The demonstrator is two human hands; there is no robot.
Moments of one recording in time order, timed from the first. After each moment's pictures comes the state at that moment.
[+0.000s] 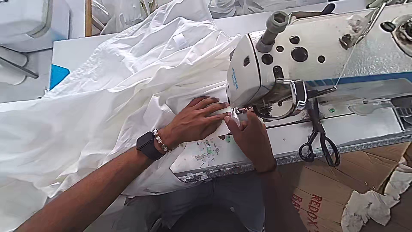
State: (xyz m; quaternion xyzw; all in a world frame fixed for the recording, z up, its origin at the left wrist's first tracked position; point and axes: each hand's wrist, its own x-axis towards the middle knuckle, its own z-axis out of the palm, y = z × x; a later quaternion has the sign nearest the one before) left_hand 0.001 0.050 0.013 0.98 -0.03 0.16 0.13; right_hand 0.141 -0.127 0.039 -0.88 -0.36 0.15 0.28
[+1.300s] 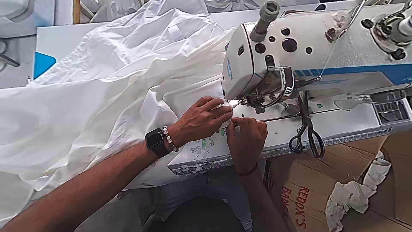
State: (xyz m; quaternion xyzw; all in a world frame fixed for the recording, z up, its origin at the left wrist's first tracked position) left_hand 0.017 0.017 0.017 0.98 -0.05 0.18 0.05; right_hand 0.111 -0.150 0.007 -0.89 -0.37 -0.10 0.26
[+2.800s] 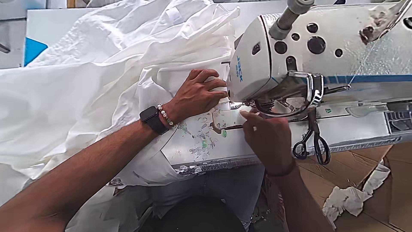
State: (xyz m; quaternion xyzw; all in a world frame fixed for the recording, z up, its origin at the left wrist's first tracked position) left_hand 0.036 0.077 0.018 0.97 -0.01 0.22 0.06; right_hand 0.176 -0.155 0.052 -0.84 -0.53 -0.04 0.14
